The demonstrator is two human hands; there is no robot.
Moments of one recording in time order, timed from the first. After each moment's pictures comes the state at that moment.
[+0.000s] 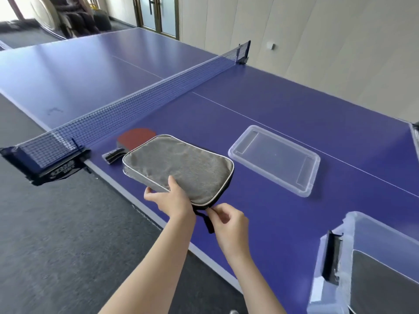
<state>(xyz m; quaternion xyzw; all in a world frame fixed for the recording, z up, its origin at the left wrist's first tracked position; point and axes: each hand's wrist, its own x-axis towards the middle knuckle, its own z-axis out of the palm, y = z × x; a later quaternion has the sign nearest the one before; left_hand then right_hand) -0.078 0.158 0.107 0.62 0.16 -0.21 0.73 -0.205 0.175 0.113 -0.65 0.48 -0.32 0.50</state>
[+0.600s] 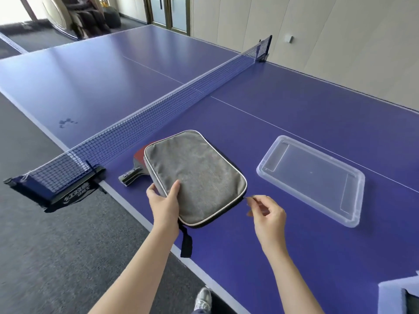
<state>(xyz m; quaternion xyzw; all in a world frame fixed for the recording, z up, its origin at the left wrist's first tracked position) 0.076 0.132 0.080 0.65 0.01 -0.30 0.70 -0.120 0.061 0.091 -0.63 0.51 -0.40 0.44</state>
